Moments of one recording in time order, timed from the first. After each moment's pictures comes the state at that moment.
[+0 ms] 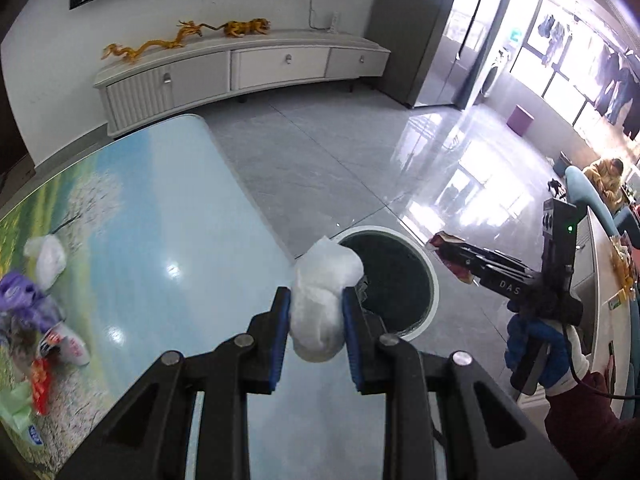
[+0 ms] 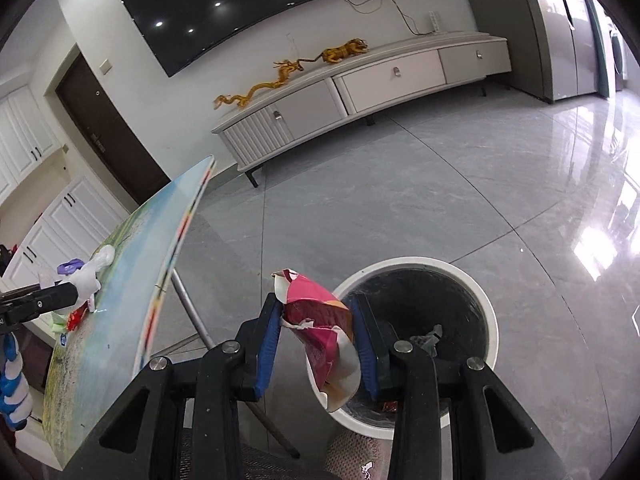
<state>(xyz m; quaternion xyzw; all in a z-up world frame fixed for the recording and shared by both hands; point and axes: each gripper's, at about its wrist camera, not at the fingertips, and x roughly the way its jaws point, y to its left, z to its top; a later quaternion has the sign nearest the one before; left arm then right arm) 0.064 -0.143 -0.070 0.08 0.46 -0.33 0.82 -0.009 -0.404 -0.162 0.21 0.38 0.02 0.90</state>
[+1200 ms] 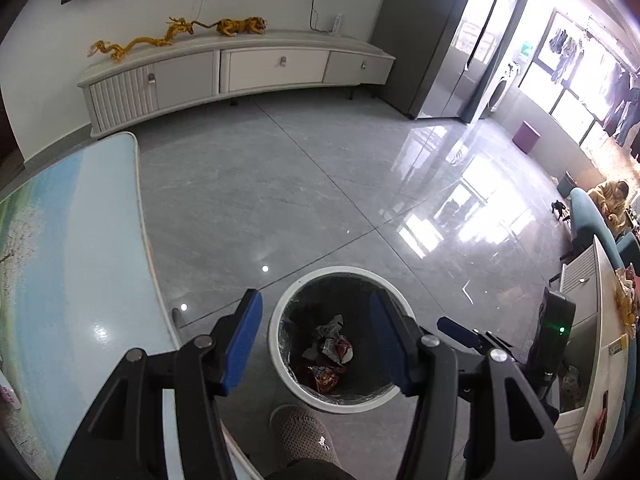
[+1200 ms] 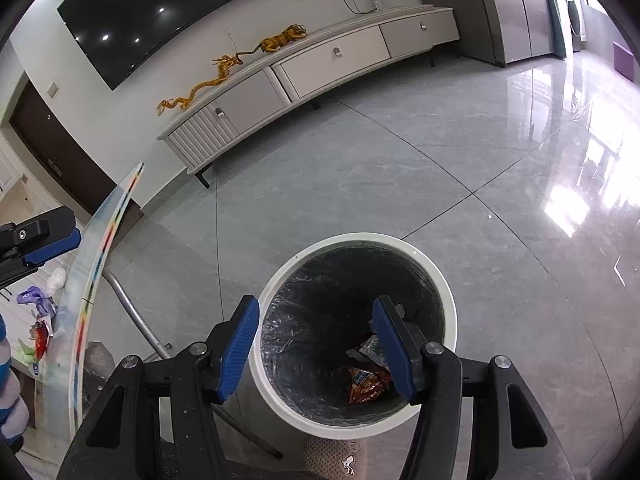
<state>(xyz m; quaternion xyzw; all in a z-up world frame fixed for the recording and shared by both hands) 0.093 -0.246 -0.082 0.05 0.45 -0.31 0.84 -0.009 -0.440 -0.189 0.25 0.41 -0.05 0.88</state>
